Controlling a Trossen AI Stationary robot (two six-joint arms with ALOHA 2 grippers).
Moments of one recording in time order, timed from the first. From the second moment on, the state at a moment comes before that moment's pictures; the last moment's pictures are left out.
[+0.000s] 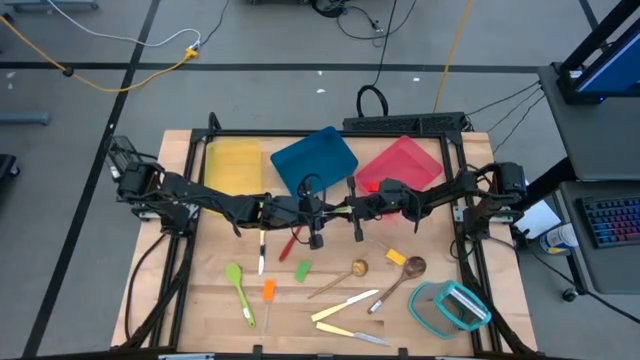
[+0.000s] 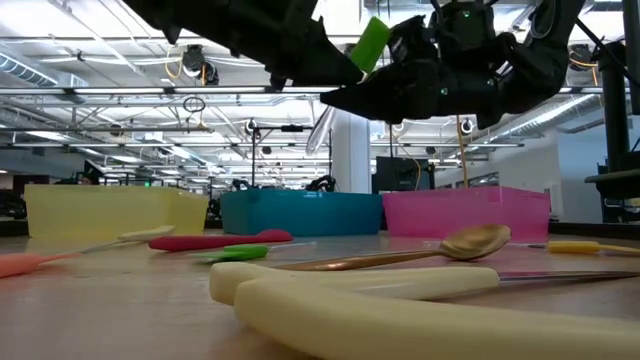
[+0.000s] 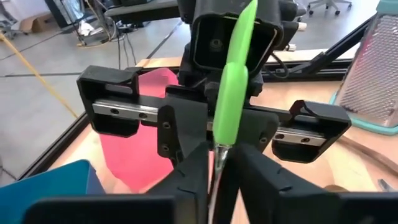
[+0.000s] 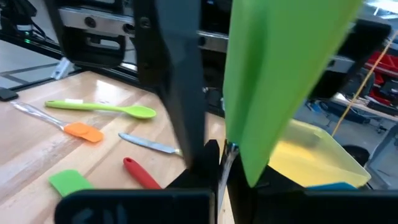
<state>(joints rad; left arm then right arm) -0.10 1.63 0.95 0.33 -0.31 0.02 -0.10 1.68 0.60 1.07 -0.26 -0.30</state>
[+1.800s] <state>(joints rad) -0.17 1.63 0.95 0.26 -0.68 0.04 -0.48 1.28 0.13 0.71 0.39 -0.31</state>
